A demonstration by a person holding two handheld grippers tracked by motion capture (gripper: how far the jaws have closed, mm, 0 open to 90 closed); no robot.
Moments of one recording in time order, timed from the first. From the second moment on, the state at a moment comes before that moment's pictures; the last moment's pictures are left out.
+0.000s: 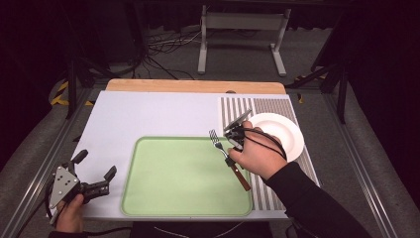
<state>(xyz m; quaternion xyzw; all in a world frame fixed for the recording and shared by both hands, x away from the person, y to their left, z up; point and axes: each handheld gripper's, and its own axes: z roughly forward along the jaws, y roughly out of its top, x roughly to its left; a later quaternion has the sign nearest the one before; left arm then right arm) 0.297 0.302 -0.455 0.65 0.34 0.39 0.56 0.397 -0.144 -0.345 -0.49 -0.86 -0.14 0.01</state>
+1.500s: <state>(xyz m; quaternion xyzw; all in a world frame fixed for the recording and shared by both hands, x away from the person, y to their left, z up) 0.297 0.302 -0.455 0.64 0.34 0.39 0.56 0.403 -0.132 -0.400 -0.53 -0.84 -0.09 0.04</state>
